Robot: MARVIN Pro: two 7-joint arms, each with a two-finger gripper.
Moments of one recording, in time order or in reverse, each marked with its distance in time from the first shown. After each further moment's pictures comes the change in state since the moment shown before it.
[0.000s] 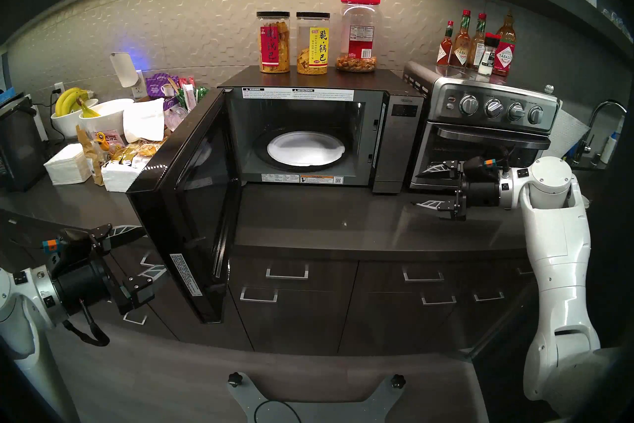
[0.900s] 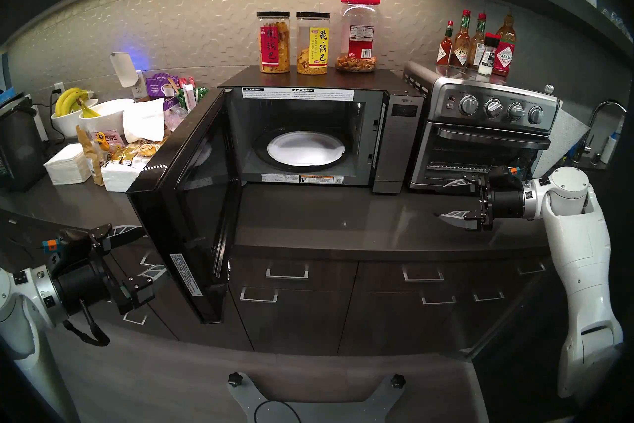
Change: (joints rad) left arm 0.000 0.000 0.000 0.000 0.000 0.000 0.000; right arm -0.043 0.156 -0.055 0.094 0.191 0.035 0.000
